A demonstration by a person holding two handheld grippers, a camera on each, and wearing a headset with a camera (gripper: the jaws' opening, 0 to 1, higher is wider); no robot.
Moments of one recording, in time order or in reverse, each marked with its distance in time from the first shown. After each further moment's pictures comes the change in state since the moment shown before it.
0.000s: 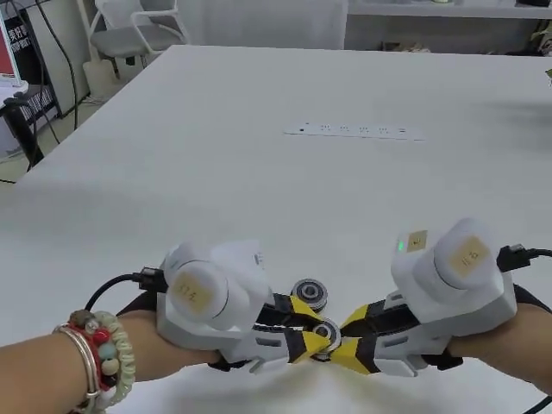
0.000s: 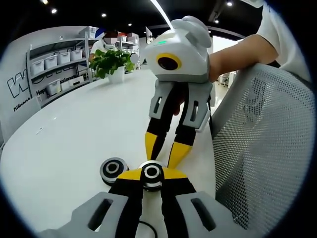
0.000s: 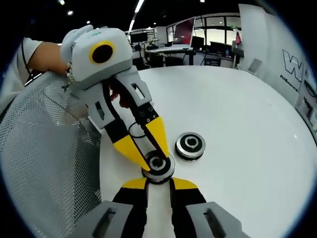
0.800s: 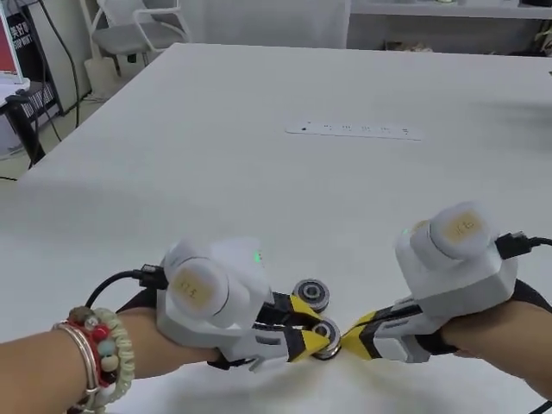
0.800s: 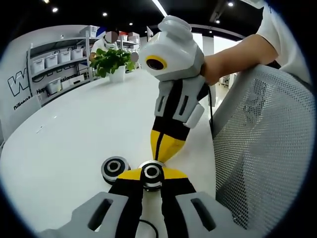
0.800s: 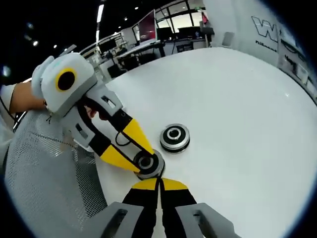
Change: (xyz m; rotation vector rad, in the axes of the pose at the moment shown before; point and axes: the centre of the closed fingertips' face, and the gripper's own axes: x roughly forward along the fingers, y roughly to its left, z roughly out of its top) left arm -0.001 0.002 -0.001 -0.010 0.004 0.001; right arm -0.005 -0.011 -0.003 0.353 0.012 -0.031
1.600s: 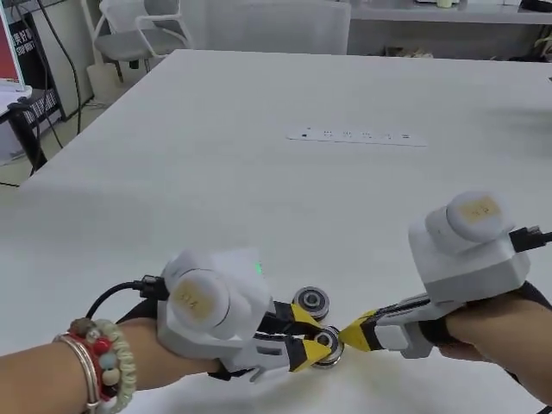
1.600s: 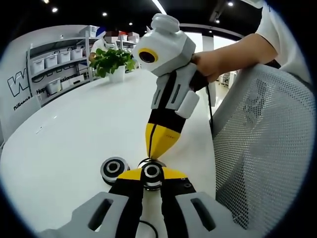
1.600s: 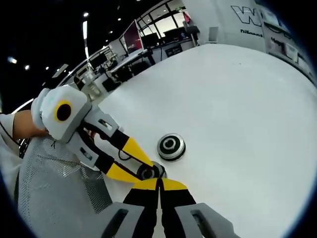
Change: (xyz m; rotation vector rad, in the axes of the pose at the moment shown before) left arm 0.001 -0.001 0.001 0.005 0.005 0.000; right arm -0.008 0.003 0.016 0.117 -0.053 0.025
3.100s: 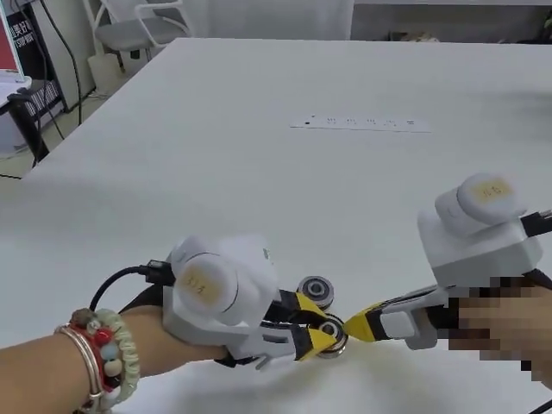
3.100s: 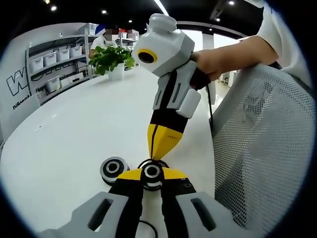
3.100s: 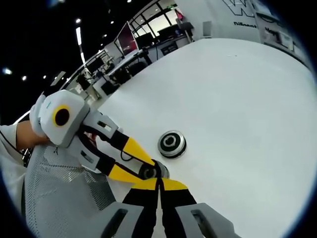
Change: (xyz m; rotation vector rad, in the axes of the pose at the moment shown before) left arm 0.001 -0.001 0.001 -0.002 0.031 -0.007; right arm 0.000 0.004 -0.004 0.075 0.007 0.022
